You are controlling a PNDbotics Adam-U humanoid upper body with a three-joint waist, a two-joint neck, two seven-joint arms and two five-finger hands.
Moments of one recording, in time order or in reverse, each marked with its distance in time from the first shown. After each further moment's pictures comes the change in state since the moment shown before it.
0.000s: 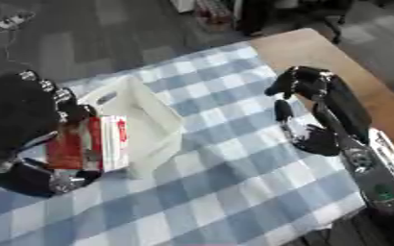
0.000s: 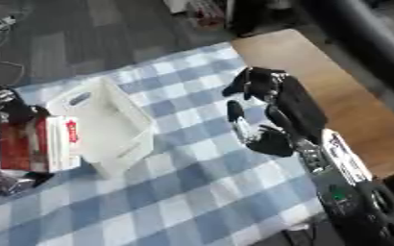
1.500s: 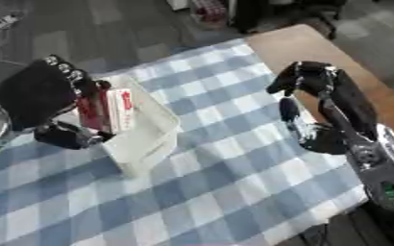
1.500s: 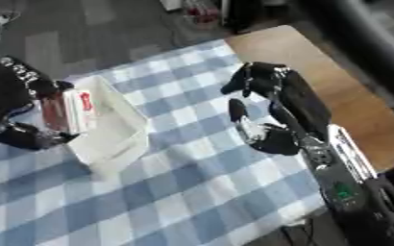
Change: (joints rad) left arm -0.109 -0.125 -0.010 0.538 -0.270 -0.169 0.750; right arm -0.077 0.000 0.035 0.000 -0.078 -0.057 0.061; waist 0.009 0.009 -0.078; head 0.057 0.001
